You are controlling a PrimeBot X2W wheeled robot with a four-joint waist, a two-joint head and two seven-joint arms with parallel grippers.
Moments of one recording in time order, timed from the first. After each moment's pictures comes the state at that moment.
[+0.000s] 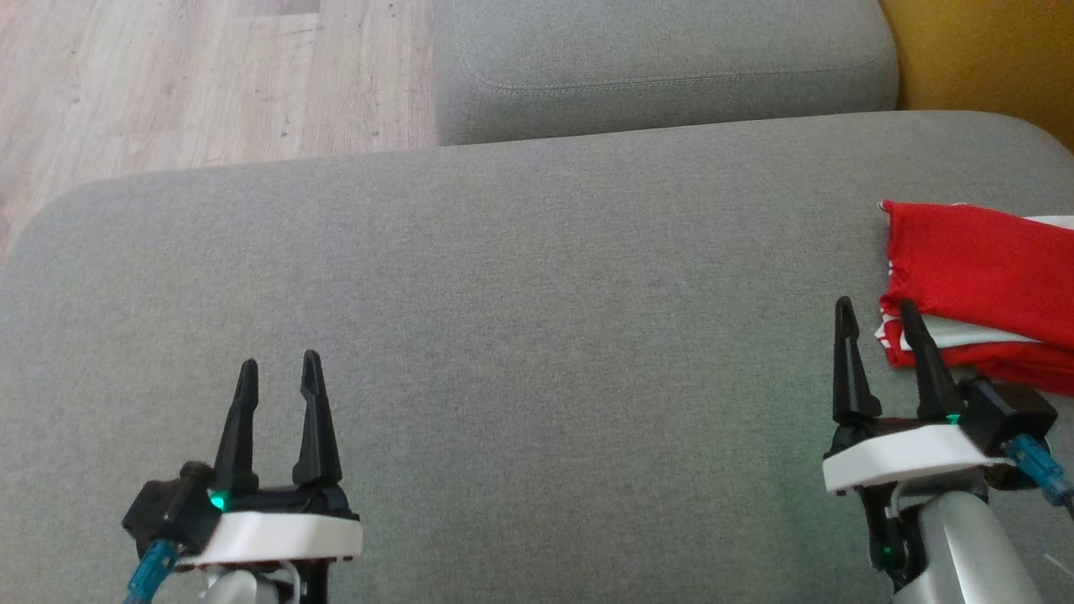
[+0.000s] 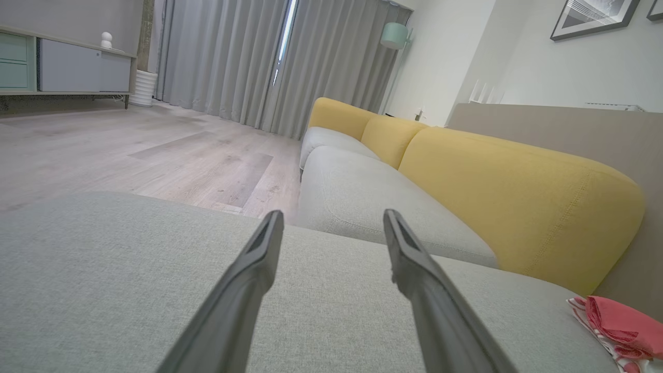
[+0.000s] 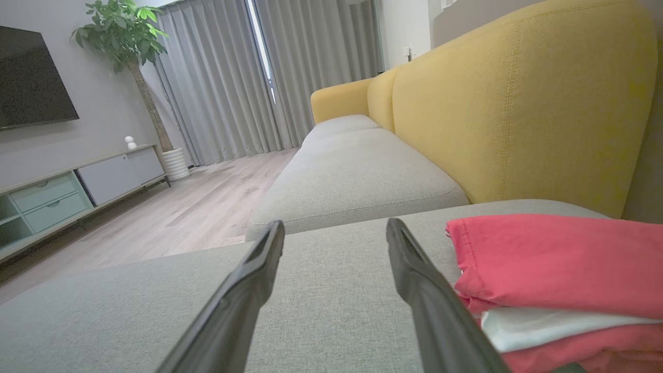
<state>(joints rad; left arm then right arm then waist) -0.03 0.05 -0.10 0.19 -0.38 -0.10 -0.25 -0.13 -0.05 0.00 0.33 0.21 0.12 -0.25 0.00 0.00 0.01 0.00</state>
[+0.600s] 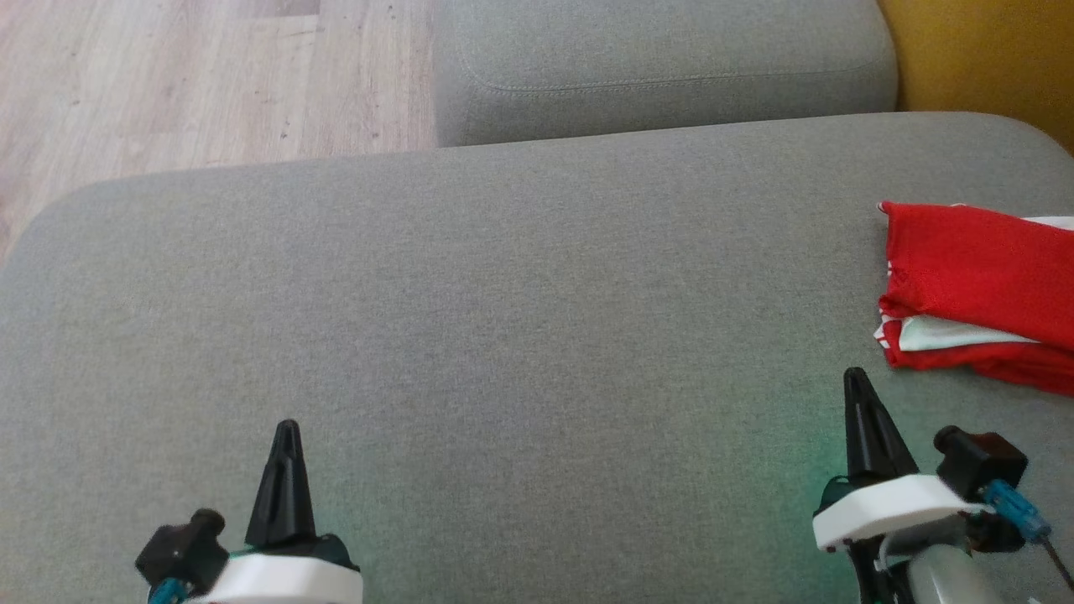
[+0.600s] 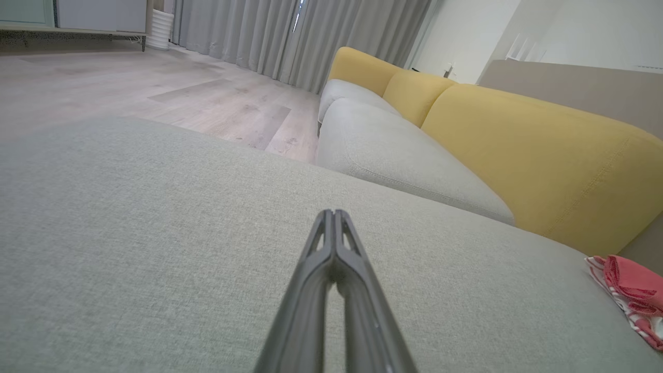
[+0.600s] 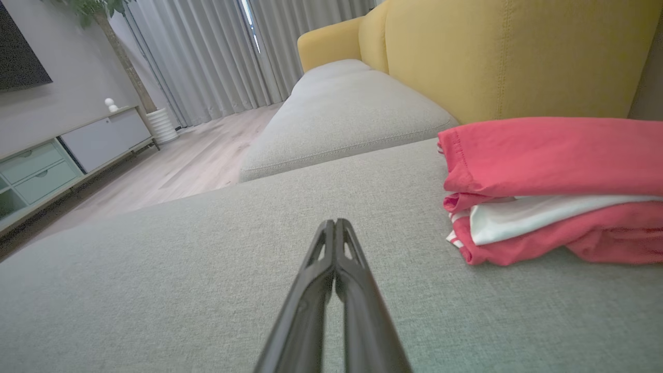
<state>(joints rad) 0.03 0.05 -0.10 0.28 -0.42 -0.11 -0.24 -0.06 -0.05 0.02 0.42 0.24 0.12 -0.24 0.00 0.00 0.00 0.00</state>
